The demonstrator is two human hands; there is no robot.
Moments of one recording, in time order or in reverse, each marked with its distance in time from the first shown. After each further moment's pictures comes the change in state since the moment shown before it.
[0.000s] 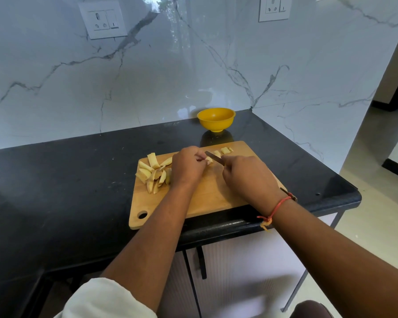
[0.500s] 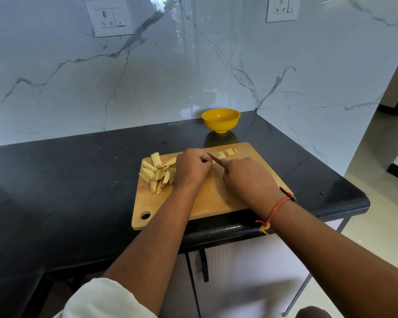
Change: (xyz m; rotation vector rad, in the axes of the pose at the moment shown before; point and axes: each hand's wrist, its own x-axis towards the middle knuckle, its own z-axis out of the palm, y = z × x) left_hand 0.001 0.001 -0.002 0.056 -0.004 0.027; right_hand 0.015 -0.009 0.011 -0.164 -0.124 -0.011
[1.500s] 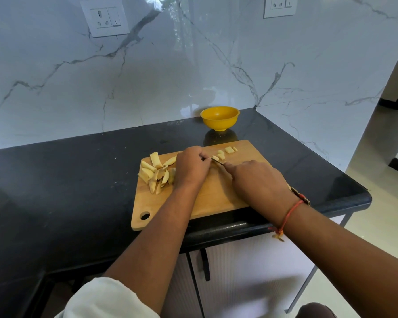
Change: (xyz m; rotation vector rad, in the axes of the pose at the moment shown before) left_hand 0.003 -0.002 0.005 -0.002 0.028 -0.008; right_hand -0.023 0.015 -0.009 -0.168 -0.052 -0.089
